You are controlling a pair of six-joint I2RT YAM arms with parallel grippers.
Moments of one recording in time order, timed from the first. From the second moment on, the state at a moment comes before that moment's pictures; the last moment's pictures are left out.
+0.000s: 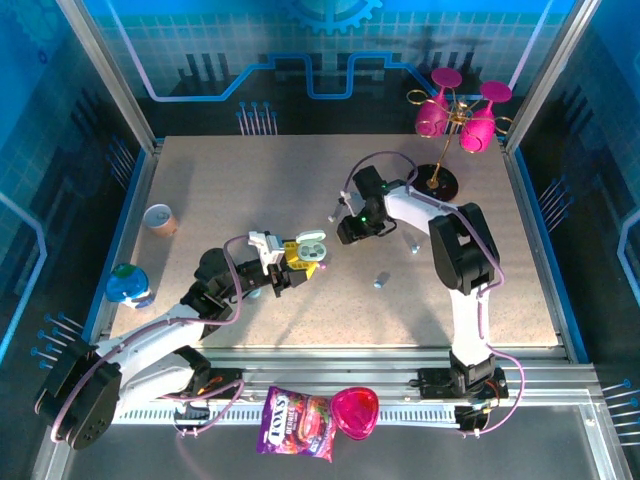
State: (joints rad) left arm -0.53 1.01 0.34 0.73 0.62 -0.13; right arm 0.43 2.08 1.50 -0.69 -0.28 0.00
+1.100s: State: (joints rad) left arm -0.53 1.02 0.34 0.73 0.63 -0.14; right arm 0.43 2.06 1.45 -0.64 -0.27 0.09
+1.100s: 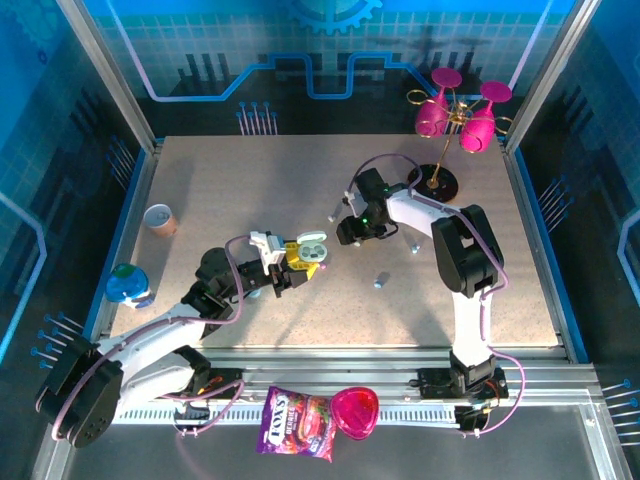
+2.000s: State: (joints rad) left arm -0.53 0.97 0.34 0.73 0.63 -0.13; right arm 0.46 1.89 1.26 -0.50 -0.36 0.09
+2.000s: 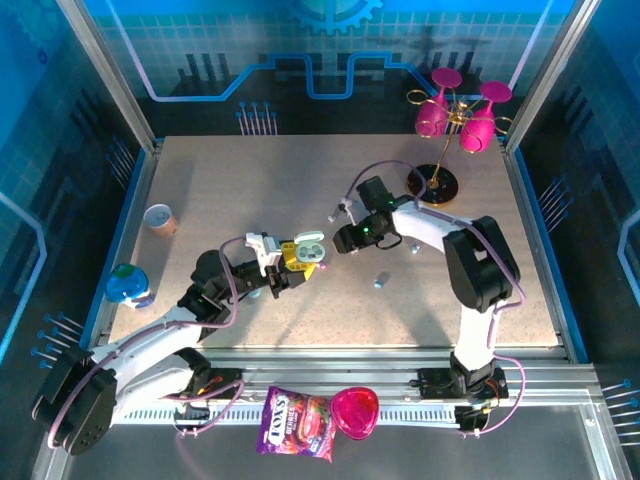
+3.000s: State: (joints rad) left arm -0.53 0.96 0.34 0.71 0.63 -0.11; right arm 0.33 1.90 1.02 -0.14 -0.57 0.56
